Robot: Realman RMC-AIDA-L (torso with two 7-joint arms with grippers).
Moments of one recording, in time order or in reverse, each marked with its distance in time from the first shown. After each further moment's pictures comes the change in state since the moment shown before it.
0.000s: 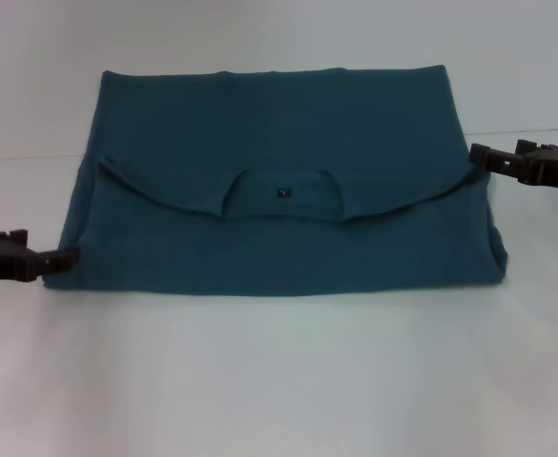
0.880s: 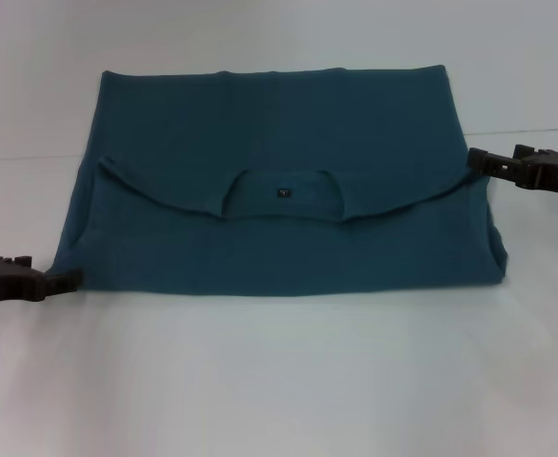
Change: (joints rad) left arm -0.030 -0.012 -0.001 0.086 0.087 -0.086 -0.057; right arm -0.001 0.004 0.000 0.007 -0.002 0.003 0.005
